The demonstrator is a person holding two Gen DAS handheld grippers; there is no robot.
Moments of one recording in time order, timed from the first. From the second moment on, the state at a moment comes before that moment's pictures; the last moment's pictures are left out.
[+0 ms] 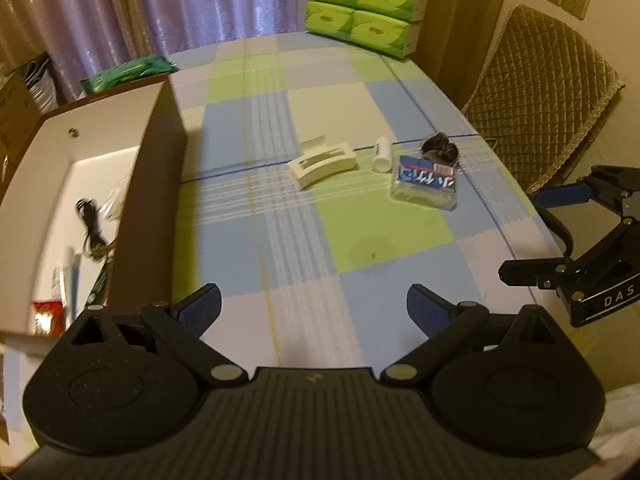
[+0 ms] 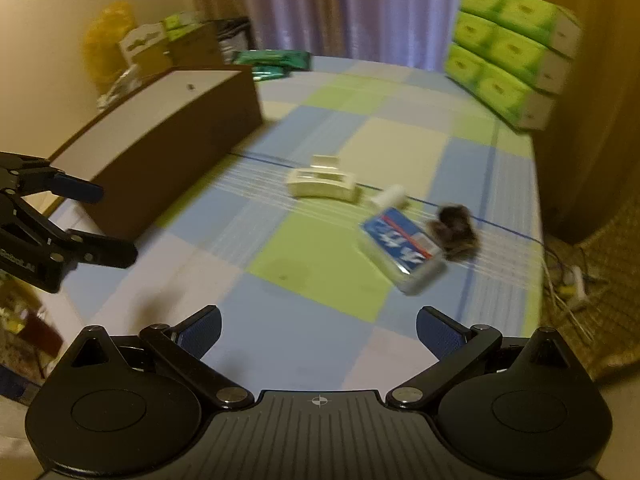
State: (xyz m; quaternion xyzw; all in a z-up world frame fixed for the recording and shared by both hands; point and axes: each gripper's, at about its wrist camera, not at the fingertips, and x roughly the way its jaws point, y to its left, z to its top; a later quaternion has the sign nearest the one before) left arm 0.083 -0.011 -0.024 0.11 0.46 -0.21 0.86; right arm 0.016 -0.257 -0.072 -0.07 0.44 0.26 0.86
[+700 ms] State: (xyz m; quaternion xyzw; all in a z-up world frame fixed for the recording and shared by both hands) left arm 0.165 -0.073 -0.053 0.14 0.43 -0.25 0.86; right arm 0.095 -0.306 -0.098 0.03 0.45 0.11 0.89
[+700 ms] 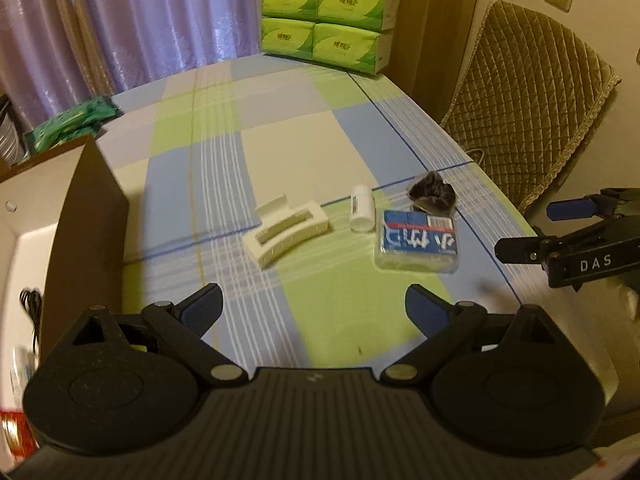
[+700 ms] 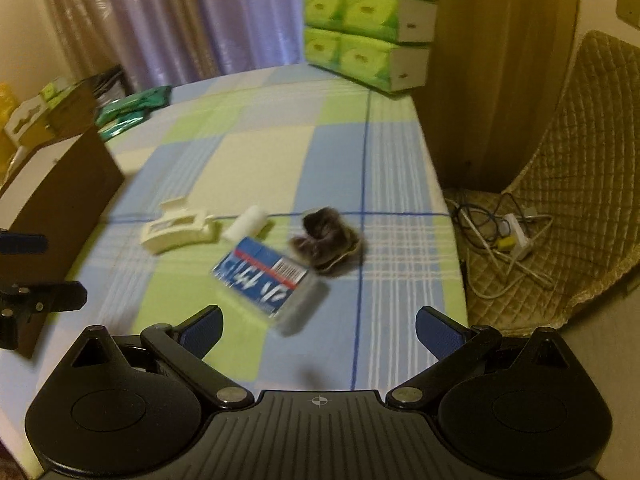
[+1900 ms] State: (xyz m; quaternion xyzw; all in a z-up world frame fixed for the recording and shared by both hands) left arm 0.283 -0.123 -0.137 0.27 0.43 -0.35 0.79; right arm 0.192 -0.325 -0.150 0.09 0.50 0.09 0.86
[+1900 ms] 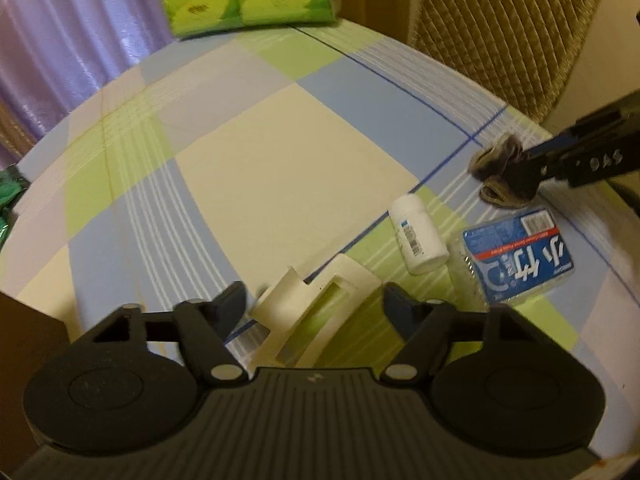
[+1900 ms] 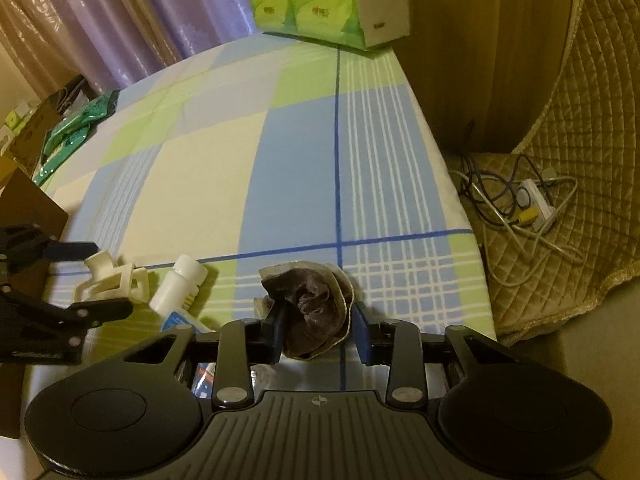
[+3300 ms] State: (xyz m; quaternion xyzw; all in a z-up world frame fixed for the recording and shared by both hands) left arm 0.252 -0.067 -0.113 0.13 0.46 -0.20 0.85; right arm 0.177 -0.301 -0.117 0.08 0.46 0.14 0.88
